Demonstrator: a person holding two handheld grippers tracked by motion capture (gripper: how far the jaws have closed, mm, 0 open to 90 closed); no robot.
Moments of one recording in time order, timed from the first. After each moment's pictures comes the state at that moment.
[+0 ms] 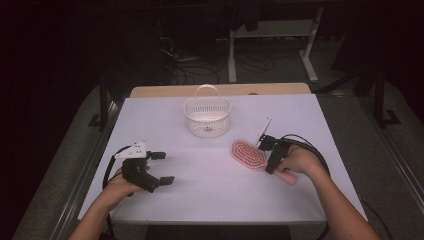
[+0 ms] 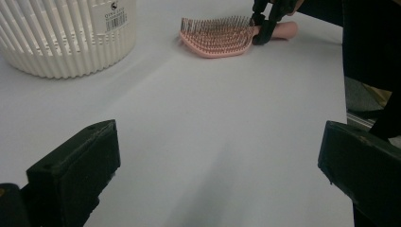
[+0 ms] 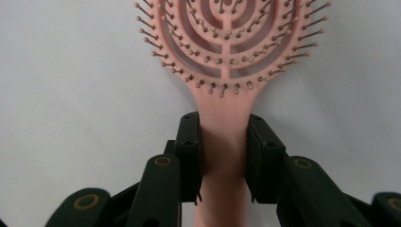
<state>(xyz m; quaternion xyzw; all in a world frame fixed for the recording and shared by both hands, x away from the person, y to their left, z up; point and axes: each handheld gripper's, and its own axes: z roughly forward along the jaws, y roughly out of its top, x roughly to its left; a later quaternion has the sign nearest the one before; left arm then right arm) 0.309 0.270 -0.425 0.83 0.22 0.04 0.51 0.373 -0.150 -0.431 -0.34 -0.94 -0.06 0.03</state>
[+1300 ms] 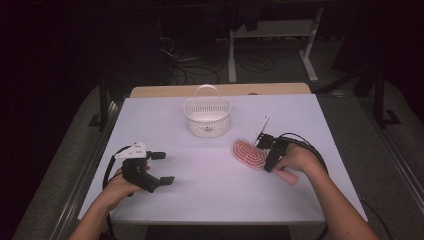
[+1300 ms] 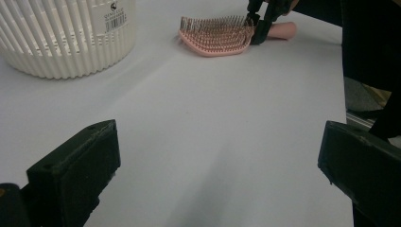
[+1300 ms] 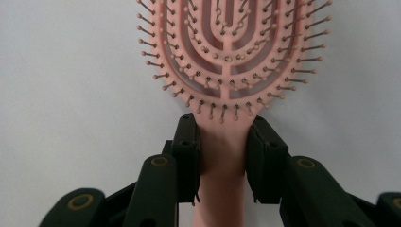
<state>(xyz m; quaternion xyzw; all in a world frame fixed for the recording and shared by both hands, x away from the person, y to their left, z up) 0.309 0.270 -0.424 0.83 0.22 0.04 0.51 0.379 -0.146 -0.432 -0.33 -0.94 -0.05 0.02</state>
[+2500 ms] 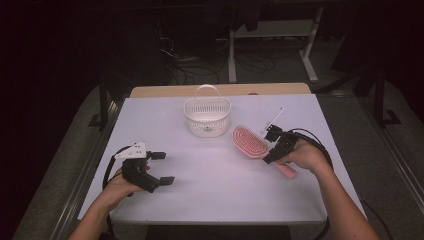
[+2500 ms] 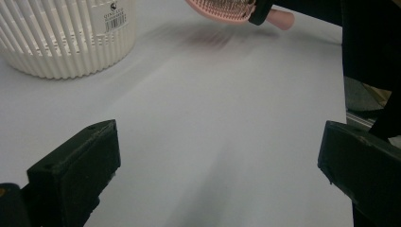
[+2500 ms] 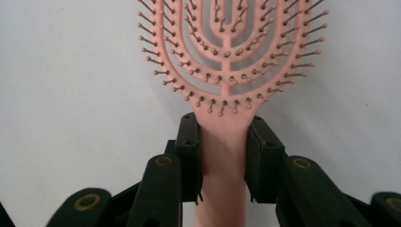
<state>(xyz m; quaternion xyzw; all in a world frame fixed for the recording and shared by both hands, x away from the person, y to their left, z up) 0.309 0.270 -0.424 0.83 0.22 0.04 0.51 0.376 -0.168 -0.407 -0.34 -0.92 -0.17 0.00</state>
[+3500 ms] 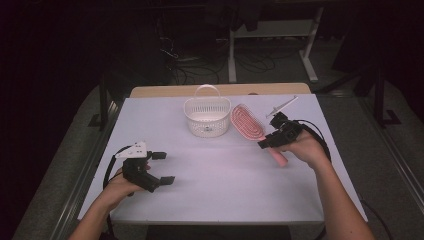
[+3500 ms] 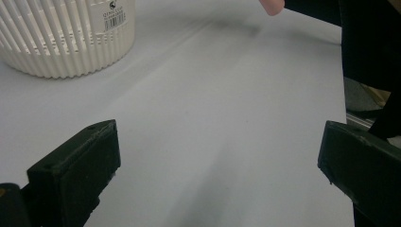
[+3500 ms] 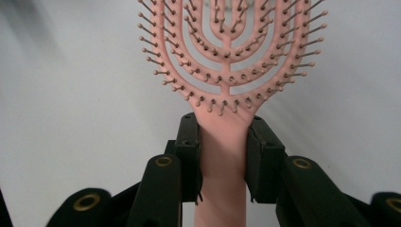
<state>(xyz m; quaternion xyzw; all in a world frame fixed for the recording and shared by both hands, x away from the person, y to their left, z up) 0.311 0.270 -0.425 0.83 0.22 0.04 0.51 0.384 -0.177 -0.380 -0.35 -0.88 -0.30 -0.02</state>
